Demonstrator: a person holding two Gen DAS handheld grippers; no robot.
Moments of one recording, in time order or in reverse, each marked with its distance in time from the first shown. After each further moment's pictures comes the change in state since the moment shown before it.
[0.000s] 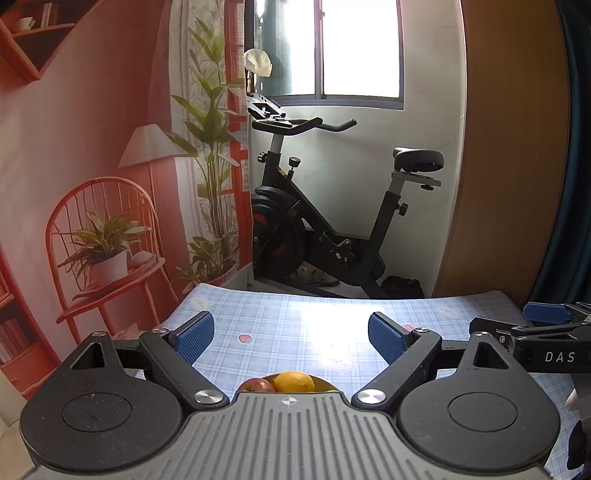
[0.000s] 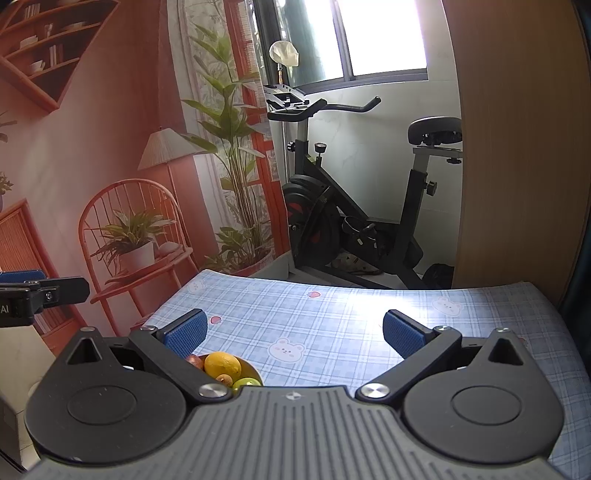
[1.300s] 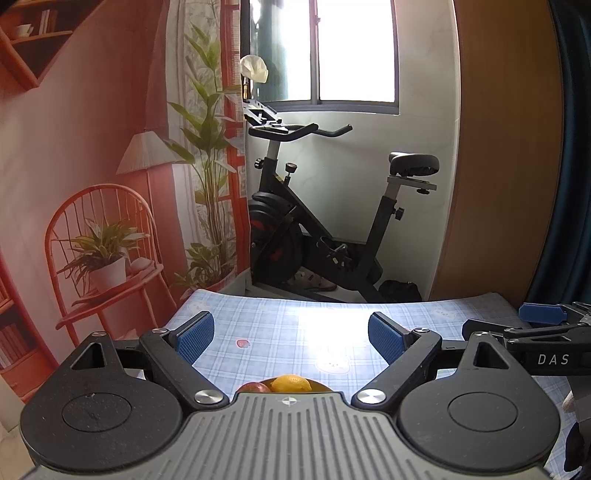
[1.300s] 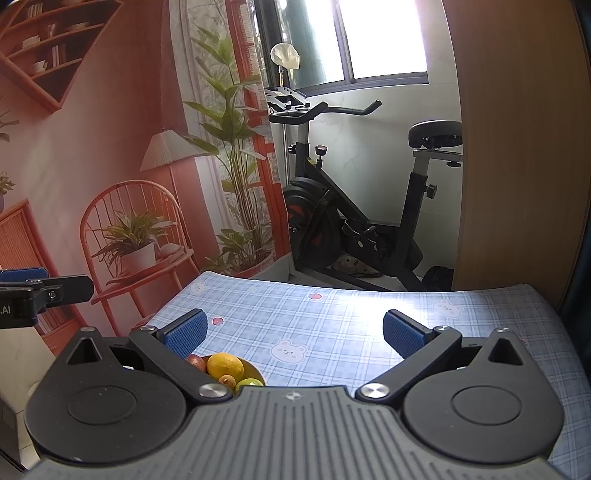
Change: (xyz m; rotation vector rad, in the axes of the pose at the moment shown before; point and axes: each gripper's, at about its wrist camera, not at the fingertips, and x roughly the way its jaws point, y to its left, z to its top) left arm -0.007 -0.003 0.001 0.013 -0.023 -0.006; right arm -0.003 0.001 0.005 -0.006 -0.004 0.000
